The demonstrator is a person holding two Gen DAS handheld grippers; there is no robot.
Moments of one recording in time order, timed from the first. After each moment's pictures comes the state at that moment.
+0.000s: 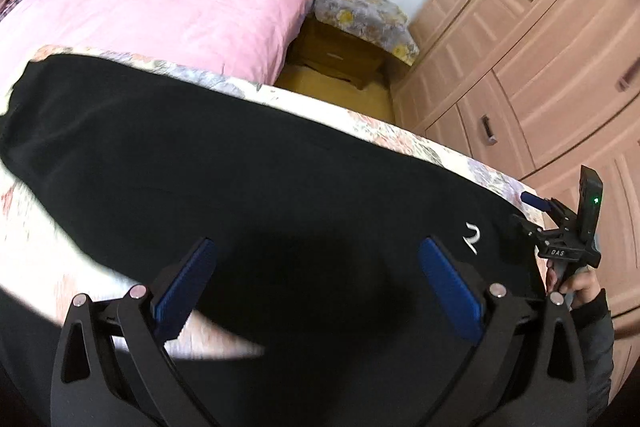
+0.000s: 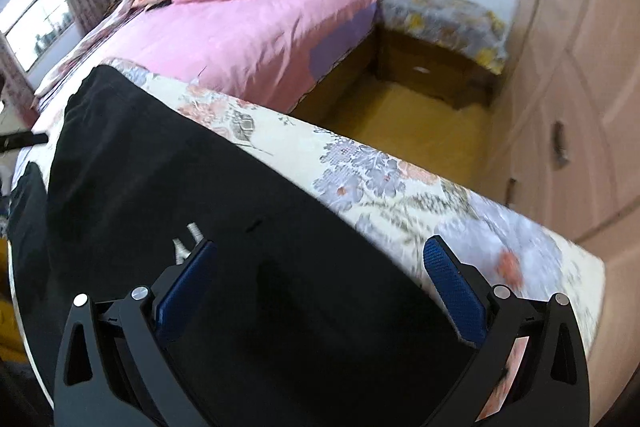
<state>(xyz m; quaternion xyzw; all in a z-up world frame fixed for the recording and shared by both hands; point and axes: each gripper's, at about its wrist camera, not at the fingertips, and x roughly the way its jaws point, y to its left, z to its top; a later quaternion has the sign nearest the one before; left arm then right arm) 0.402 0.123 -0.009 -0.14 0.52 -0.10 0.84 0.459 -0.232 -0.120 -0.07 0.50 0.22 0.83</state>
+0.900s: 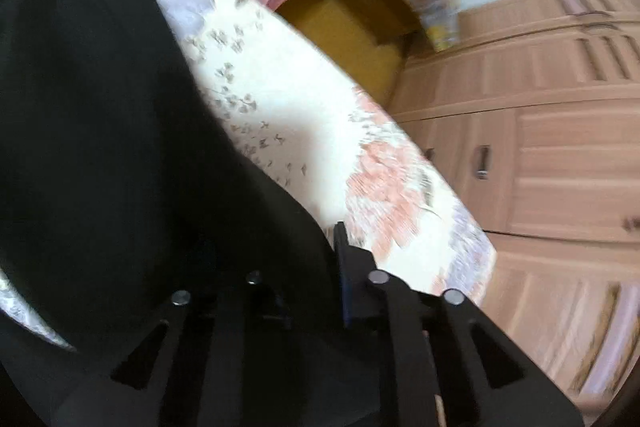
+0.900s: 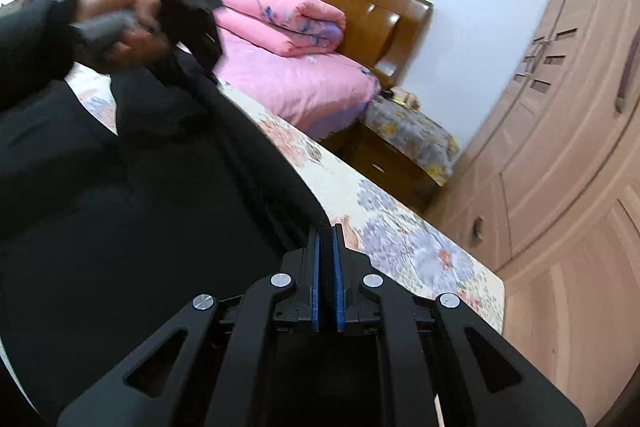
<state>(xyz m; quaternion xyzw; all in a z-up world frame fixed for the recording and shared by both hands) 0.476 0.100 -0.065 -0.34 0.60 -0.06 0.72 0.246 -0.163 -0.054 -0.24 0.30 0.15 0.91</state>
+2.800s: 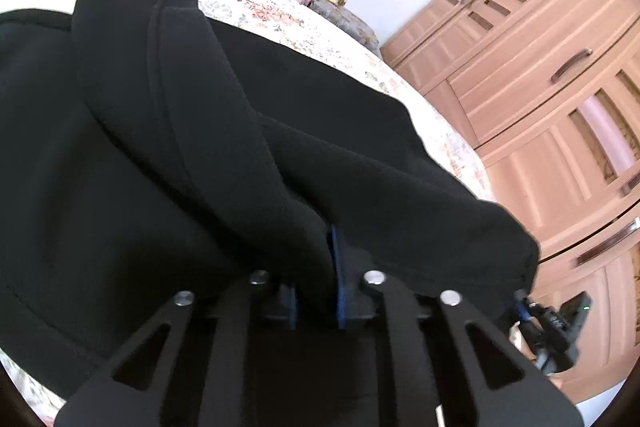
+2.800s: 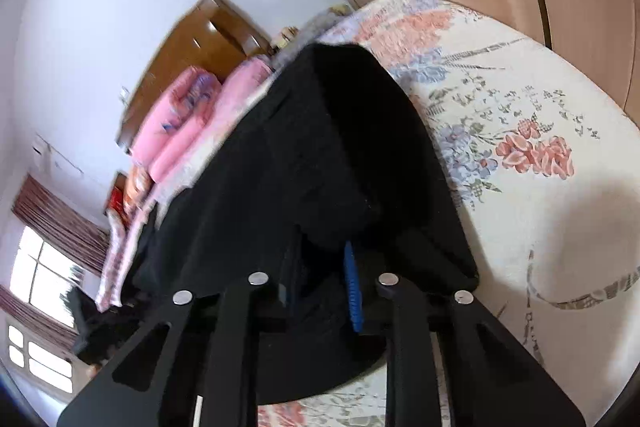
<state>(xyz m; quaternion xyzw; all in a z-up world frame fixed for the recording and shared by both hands) 0.164 0.169 -0.111 -0.26 0.44 -0.14 0.85 0.075 -0.288 -0.127 0.34 0.35 0.03 0.87</state>
